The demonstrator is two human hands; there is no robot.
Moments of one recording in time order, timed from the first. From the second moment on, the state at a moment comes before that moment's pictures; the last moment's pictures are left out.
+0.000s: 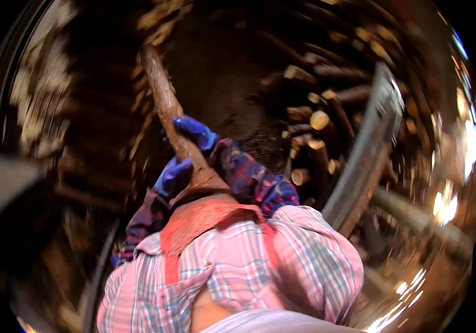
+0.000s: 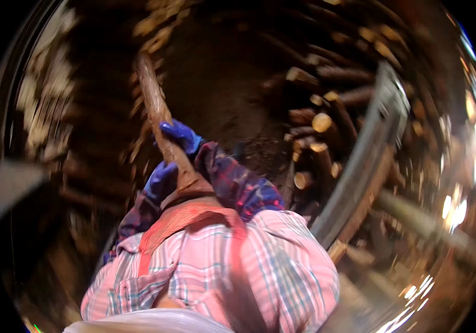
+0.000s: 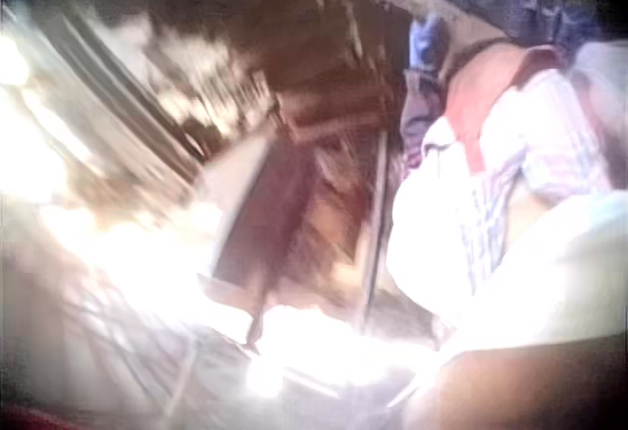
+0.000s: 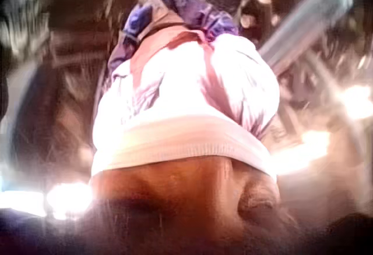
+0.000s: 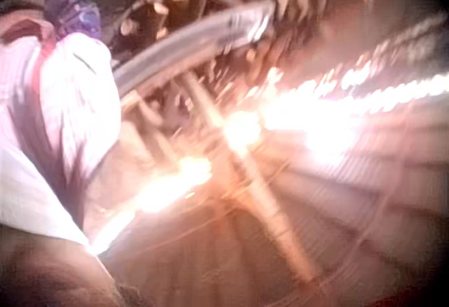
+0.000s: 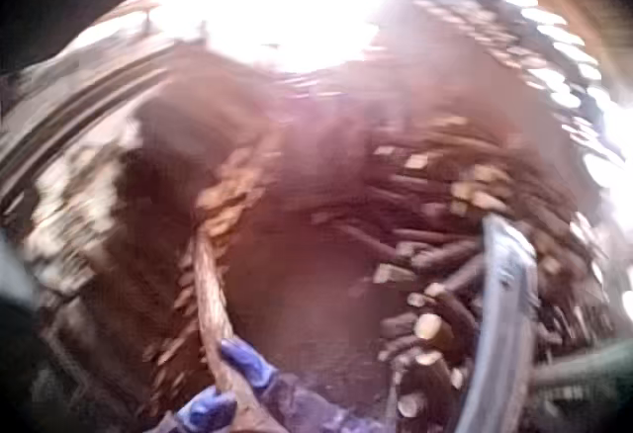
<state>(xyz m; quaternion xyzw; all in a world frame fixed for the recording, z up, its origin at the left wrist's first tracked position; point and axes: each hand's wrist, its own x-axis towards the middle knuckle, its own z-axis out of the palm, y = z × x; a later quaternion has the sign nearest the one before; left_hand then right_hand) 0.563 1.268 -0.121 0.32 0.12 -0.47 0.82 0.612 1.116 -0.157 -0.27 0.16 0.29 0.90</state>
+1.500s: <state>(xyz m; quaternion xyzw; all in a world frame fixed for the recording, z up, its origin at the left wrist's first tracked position) 0.600 1.309 -0.398 0.74 0.38 -0.31 0.46 0.552 0.865 -0.264 -0.83 0.17 0.06 0.53</state>
